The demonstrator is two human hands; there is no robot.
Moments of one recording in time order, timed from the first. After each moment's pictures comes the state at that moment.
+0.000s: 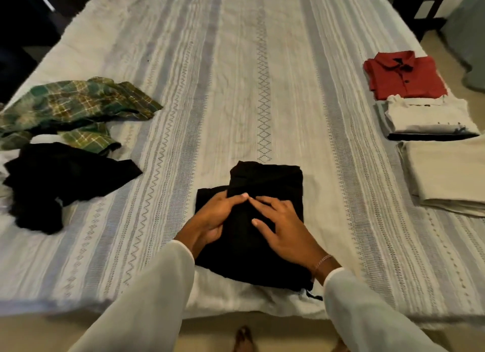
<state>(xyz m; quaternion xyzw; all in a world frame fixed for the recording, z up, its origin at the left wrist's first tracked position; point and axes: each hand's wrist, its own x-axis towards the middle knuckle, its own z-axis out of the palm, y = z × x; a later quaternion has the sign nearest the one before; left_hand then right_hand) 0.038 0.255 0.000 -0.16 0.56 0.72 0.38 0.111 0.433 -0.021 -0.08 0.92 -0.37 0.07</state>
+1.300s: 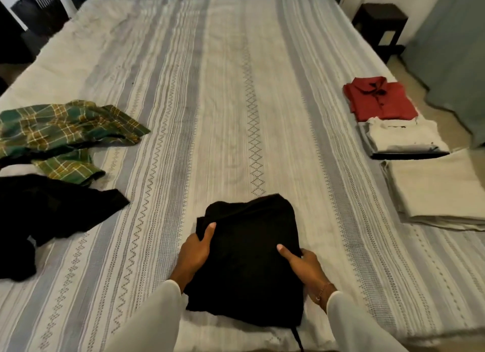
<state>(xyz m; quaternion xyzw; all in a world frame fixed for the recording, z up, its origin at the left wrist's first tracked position) 0.024 0.196 -0.070 -0.19 0.83 0.45 0.27 0.113 0.450 -0.091 0.45 0.64 -0.59 0.20</state>
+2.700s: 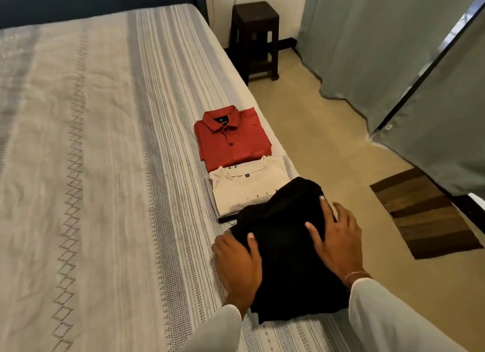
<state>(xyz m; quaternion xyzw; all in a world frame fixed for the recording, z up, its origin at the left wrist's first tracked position) -0.027 0.821 -0.055 0.02 0.95 0.29 0.09 0.052 1.027 -0.048 0.32 0.94 -0.12 -0.04</state>
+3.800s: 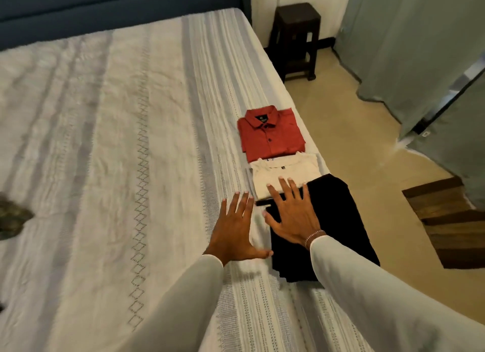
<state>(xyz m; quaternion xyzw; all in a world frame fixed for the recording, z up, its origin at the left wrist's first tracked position) -0.077 0.705 0.025 0.38 0.92 0.02 0.13 -0.029 0.899 0.025 0.06 1.00 -0.06 0.04</state>
